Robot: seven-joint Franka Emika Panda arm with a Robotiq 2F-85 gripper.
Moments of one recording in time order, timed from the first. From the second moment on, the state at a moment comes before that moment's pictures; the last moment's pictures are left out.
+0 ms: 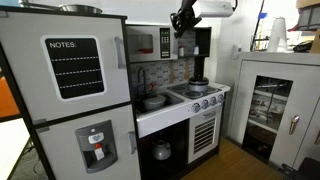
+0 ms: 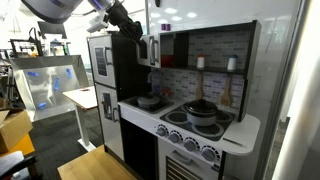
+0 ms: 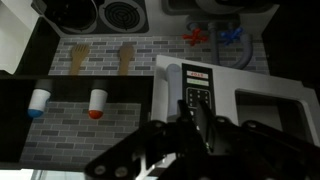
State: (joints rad) arm -0.03 -0.29 -0.07 -2.47 -0.38 2.99 0.30
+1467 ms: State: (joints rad) arm -0.08 -0.31 0.13 -2.20 -0.38 2.63 0.36
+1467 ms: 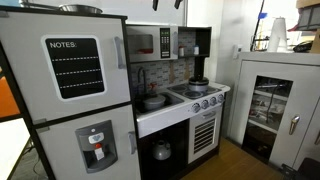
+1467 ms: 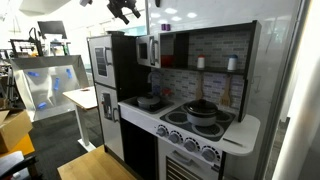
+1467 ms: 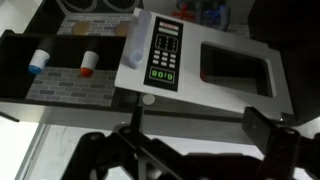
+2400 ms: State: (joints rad) arm -0.02 0.19 0.04 -1.46 -0.40 2.12 0.54
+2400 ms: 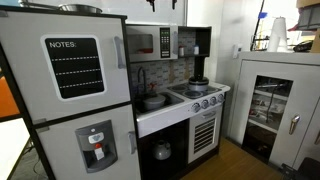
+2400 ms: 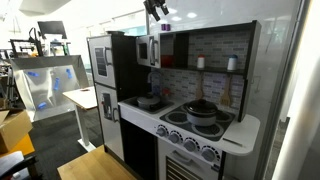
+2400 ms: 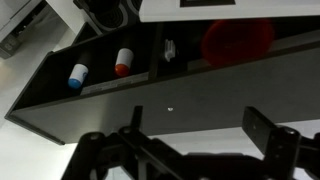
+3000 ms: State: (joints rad) arm 0.02 0.18 0.02 -1.43 -0.39 2.02 0.54
